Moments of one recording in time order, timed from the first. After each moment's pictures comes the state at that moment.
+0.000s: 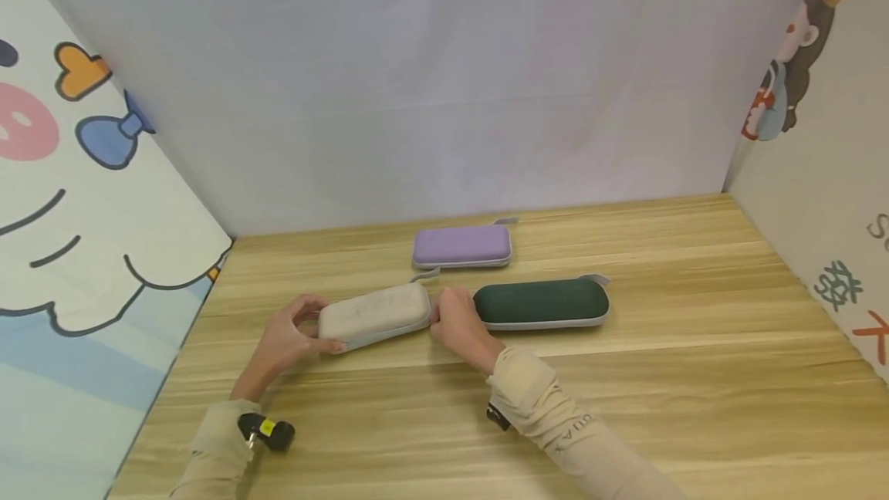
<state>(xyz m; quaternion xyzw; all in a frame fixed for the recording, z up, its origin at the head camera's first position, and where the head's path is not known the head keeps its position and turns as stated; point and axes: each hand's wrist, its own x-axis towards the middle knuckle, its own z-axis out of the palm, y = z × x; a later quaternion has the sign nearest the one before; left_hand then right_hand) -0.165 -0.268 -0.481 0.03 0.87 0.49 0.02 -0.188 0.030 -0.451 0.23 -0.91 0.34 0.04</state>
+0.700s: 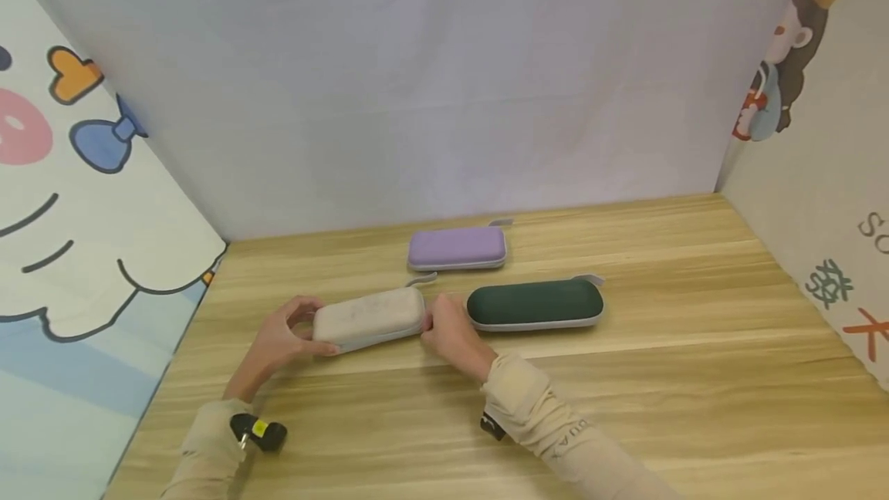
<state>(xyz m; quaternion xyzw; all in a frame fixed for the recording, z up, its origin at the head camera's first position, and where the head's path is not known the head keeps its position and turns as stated) -0.168 -0.268 -0.472 0.04 0.87 0.48 0.04 -0.178 0.029 -0.451 0.22 -0.89 0.40 0.00</state>
